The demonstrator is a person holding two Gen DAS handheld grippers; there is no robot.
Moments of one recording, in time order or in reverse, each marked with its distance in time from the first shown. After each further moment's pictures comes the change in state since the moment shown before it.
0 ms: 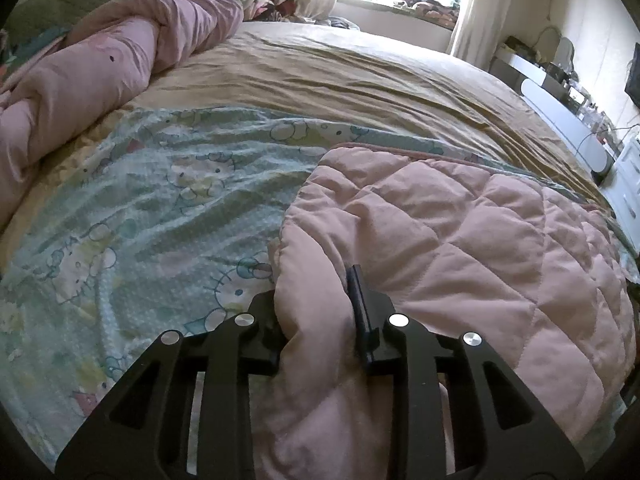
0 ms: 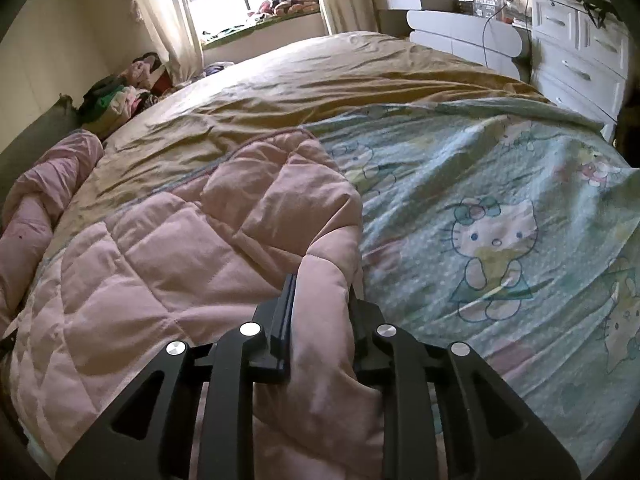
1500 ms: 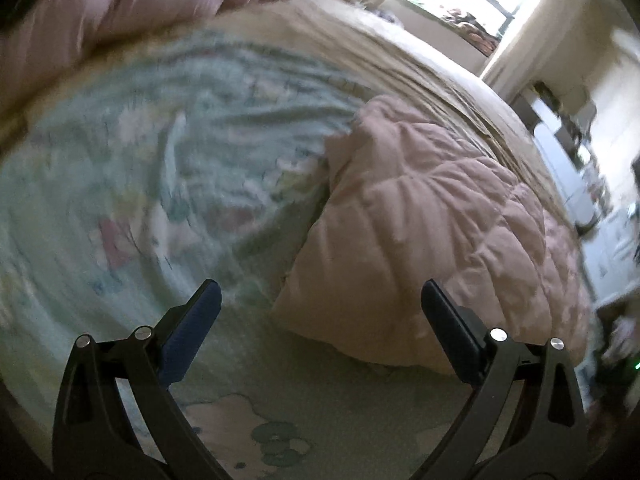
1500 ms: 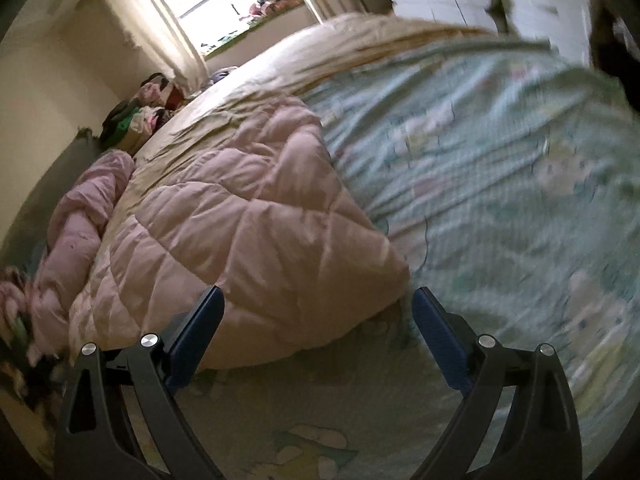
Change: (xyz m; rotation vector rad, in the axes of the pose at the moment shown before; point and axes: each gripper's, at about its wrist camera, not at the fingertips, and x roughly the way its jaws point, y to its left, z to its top) left arm -0.075 0.051 -0.090 -0.317 0.100 -0.093; right arm -0.118 -0.047 -0.095 0.205 0.066 0.165
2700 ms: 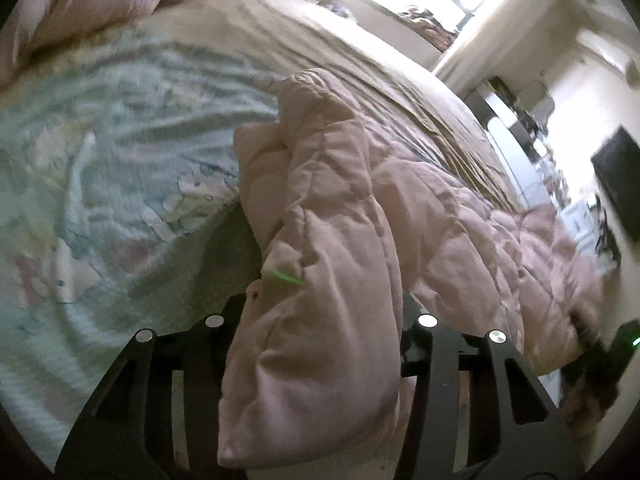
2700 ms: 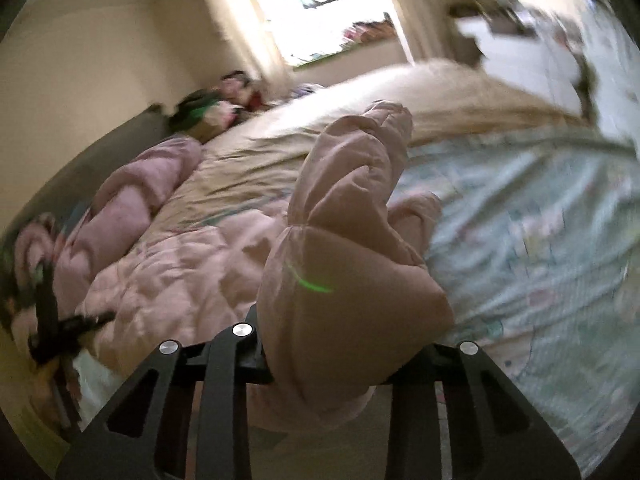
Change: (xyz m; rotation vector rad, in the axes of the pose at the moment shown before) left arm 0.009 -0.056 0.017 0.092 -0.002 -0.161; right arm -0.019 0.091 0.016 -0.330 -0.138 0.177
